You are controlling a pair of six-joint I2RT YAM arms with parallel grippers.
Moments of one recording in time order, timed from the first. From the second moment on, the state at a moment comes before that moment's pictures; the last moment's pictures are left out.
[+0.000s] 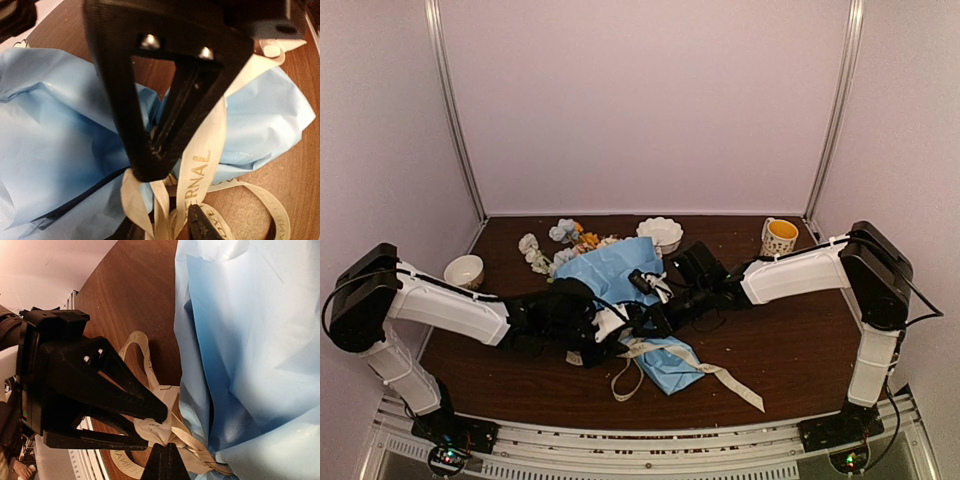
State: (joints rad) left arm -1.00 1.59 0.73 0.15 0.09 0.25; right arm 0.85 1.89 1.14 -0.03 -0.61 0.31
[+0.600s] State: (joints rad) left arm -1.07 1.69 0.73 0.17 -0.06 0.33; right arm 0.85 1.88 1.13 -0.04 -0.62 0.31
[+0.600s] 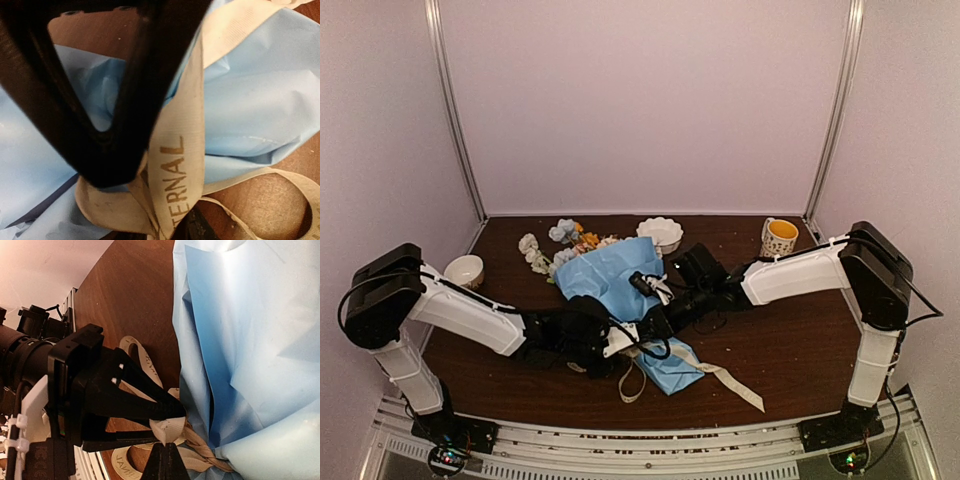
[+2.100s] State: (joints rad) left arm -1.01 1.66 0.75 0.21 -0.07 0.25; right arm 0.85 1.86 1.11 -0.06 -0.66 0.30
